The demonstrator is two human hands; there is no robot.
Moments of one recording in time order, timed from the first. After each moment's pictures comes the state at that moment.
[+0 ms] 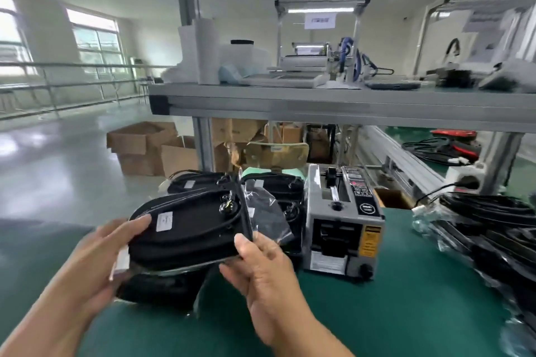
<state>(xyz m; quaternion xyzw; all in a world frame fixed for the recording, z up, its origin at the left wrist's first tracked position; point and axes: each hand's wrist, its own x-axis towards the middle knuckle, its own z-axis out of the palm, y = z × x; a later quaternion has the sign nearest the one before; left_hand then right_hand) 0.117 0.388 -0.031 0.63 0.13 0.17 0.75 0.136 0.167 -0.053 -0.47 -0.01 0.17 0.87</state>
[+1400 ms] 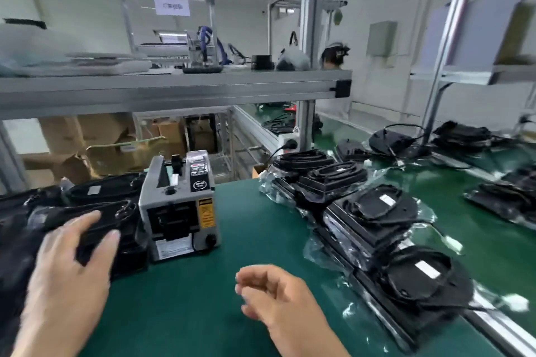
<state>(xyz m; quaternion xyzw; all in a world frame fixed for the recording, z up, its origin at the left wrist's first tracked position) 0.158 0.212 -0.090 0.81 0.04 0.34 0.47 0.027 -0.045 -0.075 -0.70 0.10 -0.03 0.71</state>
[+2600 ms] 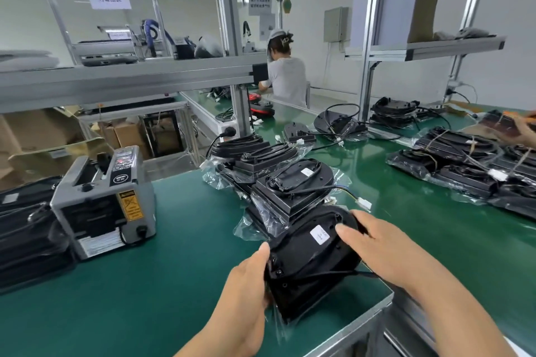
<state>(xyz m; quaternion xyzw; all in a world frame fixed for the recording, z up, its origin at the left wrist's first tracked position) 0.001 -0.075 -0.092 0.64 -0.05 -0.29 0.71 -0.075 -0.279 -0.064 -0.89 0.23 -0.08 0.40</state>
